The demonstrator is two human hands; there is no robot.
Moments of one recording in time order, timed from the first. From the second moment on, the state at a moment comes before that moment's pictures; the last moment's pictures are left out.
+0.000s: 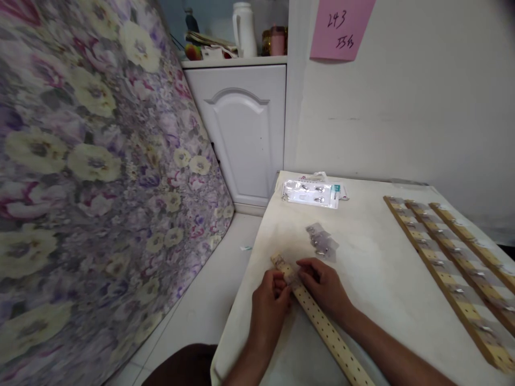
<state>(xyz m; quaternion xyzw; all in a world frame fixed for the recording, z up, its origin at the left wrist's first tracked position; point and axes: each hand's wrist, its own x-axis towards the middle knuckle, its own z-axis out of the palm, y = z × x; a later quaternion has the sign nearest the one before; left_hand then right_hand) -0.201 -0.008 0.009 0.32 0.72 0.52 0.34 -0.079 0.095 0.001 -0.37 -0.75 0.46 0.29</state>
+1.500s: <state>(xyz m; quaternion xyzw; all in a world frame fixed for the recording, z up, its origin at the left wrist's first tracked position) -0.202 -0.015 0.023 0.42 0.74 0.45 0.28 -0.079 0.096 0.001 -0.36 -0.76 0.45 0.30</state>
